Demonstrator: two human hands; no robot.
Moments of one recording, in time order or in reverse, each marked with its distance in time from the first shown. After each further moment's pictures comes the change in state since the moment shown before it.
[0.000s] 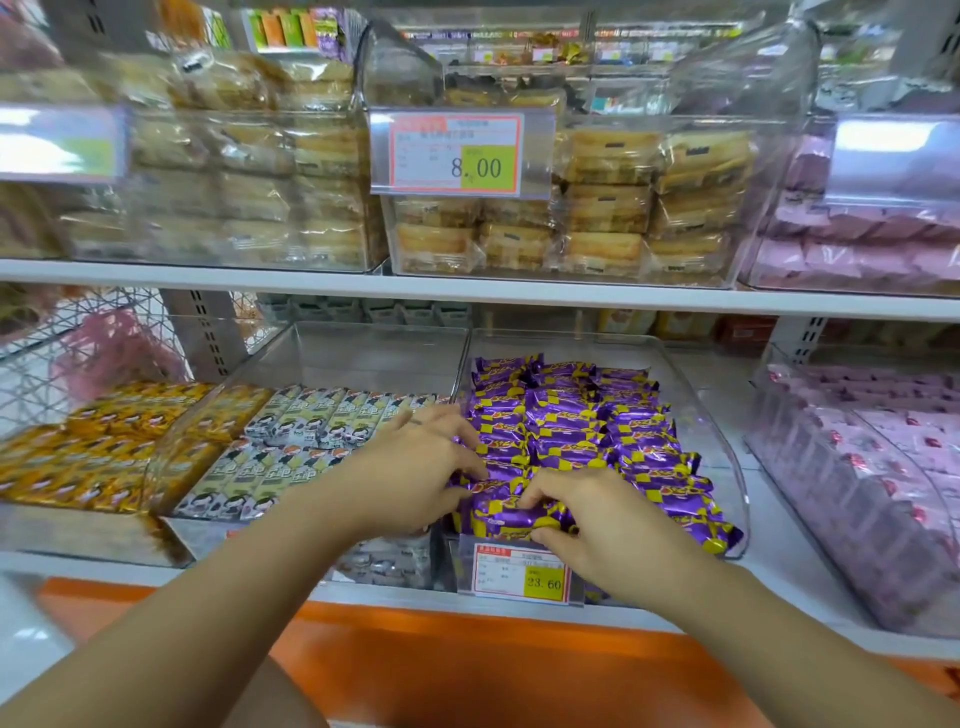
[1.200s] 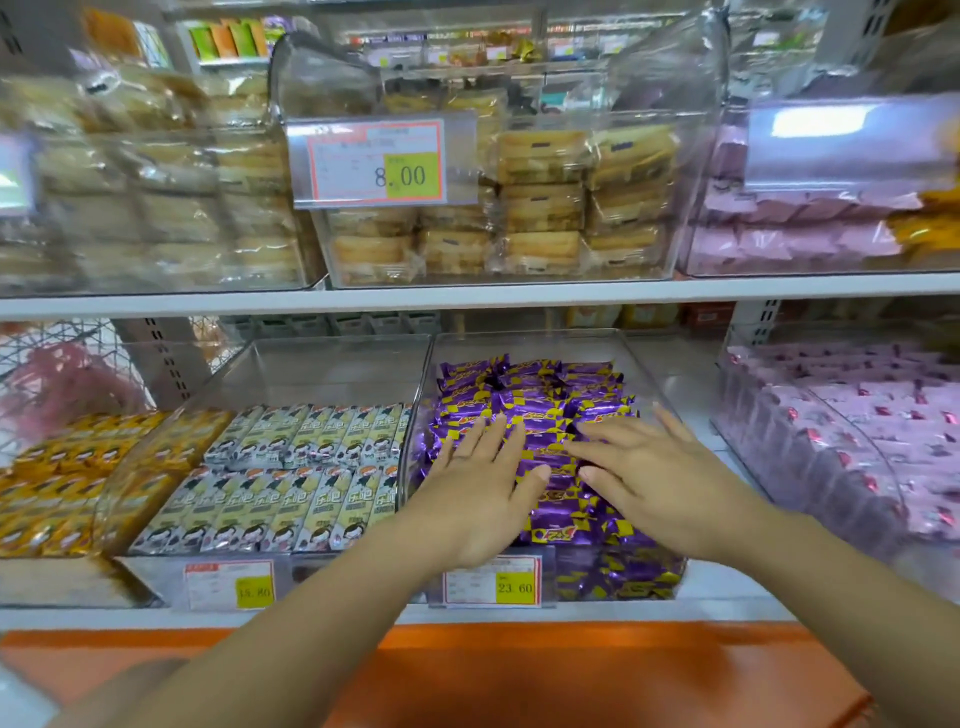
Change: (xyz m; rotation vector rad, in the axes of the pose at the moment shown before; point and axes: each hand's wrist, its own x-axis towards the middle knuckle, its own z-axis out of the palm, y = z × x) left_hand 0.037 0.074 0.014 -0.256 -0.192 -0.206; right_hand -0.018 0.040 -0.048 -0.442 -0.182 0.230
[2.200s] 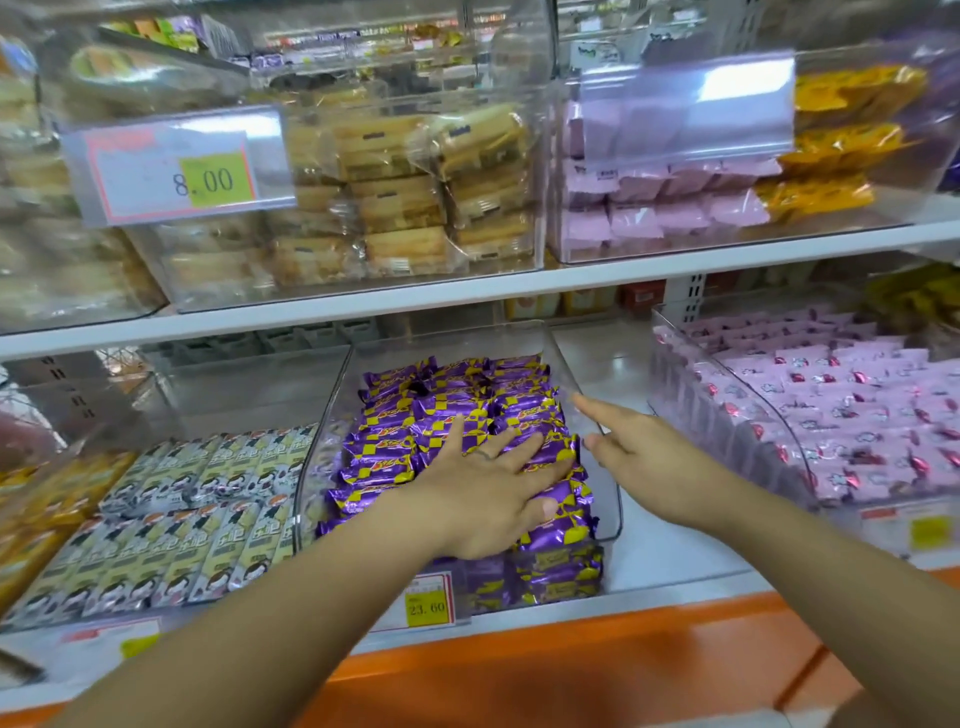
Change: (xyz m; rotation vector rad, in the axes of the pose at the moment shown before) left_hand 0.047 0.058 0.005 0.438 -0.196 0.297; right_hand -0.010 0.064 0.016 0.705 0.221 0.147
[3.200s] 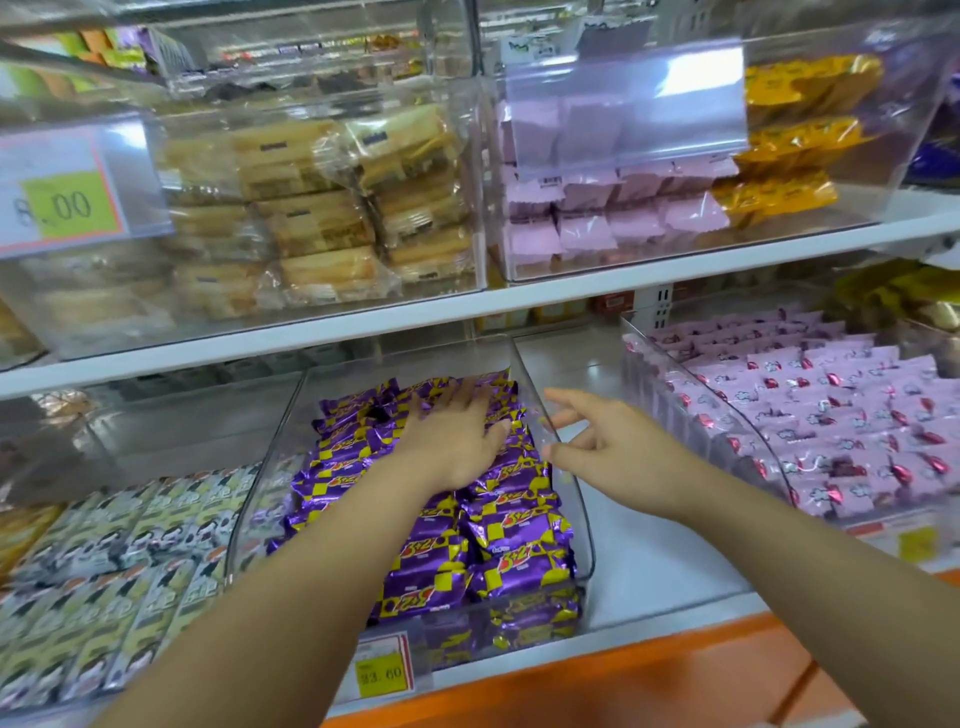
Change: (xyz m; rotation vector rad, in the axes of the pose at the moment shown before) left_hand 0.085 -0.036 -0.014 -0.209 0.246 -0.288; right_hand 0.021 0.007 -0.012 0.157 0.026 0.064
